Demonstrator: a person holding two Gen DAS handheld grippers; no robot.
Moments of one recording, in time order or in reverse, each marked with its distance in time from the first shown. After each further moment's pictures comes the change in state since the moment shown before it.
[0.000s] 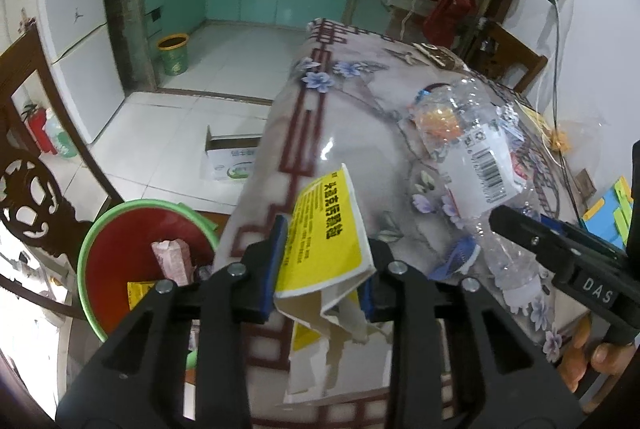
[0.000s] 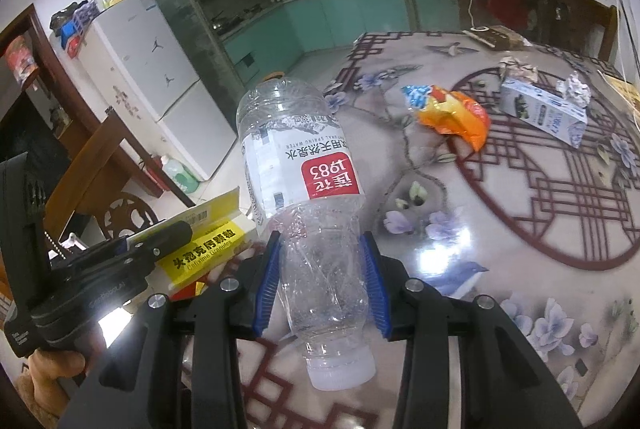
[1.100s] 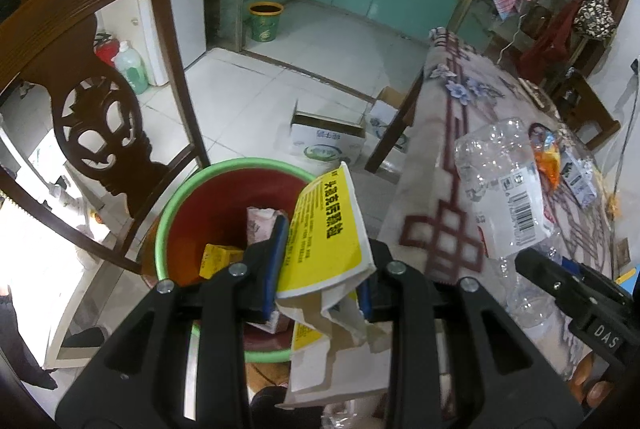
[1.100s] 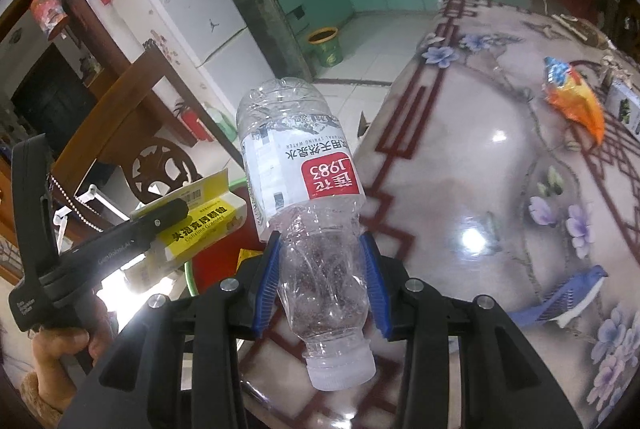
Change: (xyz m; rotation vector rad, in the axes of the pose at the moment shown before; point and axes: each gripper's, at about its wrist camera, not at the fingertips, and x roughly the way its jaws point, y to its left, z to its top) left arm -0.007 0.134 -0.024 -0.252 0.037 0.198; right arm 0.086 0.098 -0.012 -0.111 0.161 0.125
